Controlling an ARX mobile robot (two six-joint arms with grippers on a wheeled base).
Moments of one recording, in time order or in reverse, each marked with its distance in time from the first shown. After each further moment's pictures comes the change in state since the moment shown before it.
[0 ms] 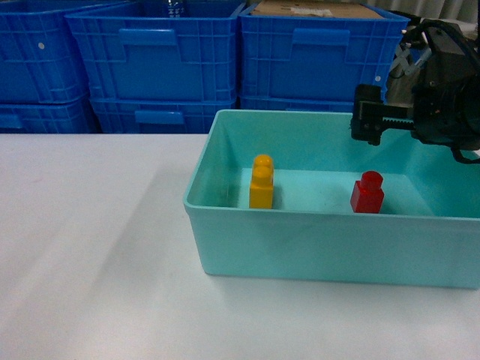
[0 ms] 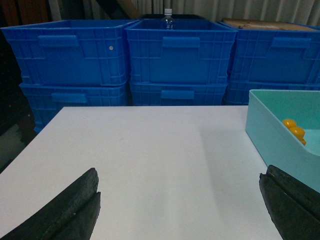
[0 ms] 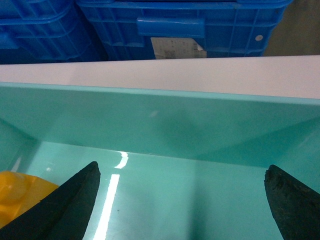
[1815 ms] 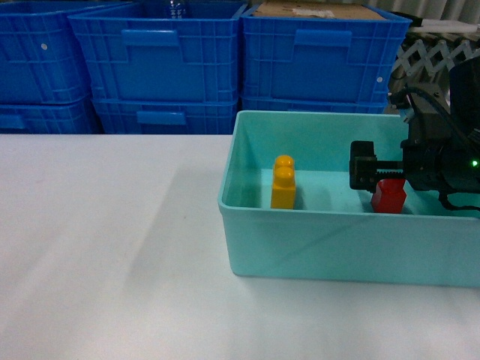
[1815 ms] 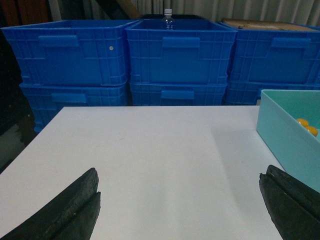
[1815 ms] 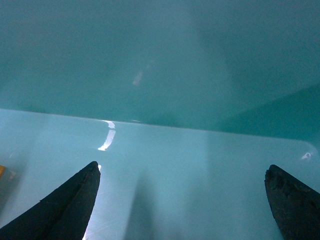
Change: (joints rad) left arm 0.000 0.000 0.000 0.000 0.000 0.000; right arm -0.032 0.164 -0.024 0.142 0.040 -0.069
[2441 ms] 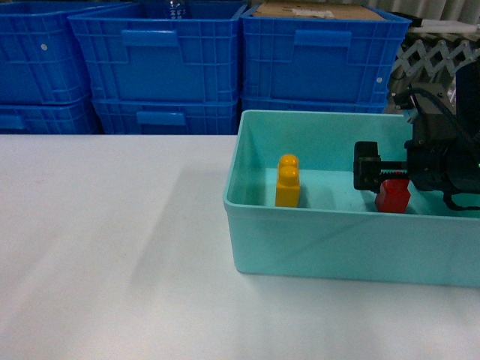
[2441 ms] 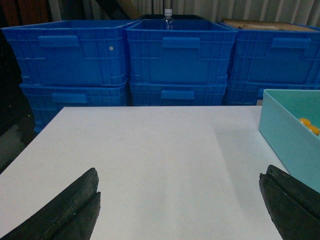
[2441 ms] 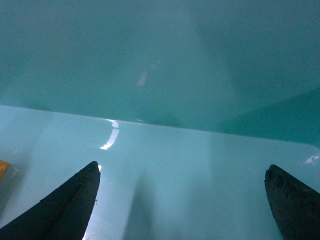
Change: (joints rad) left arm 0.000 0.000 0.000 0.000 0.000 0.000; right arm -0.010 0.009 -0.003 0.015 -0.021 -0.014
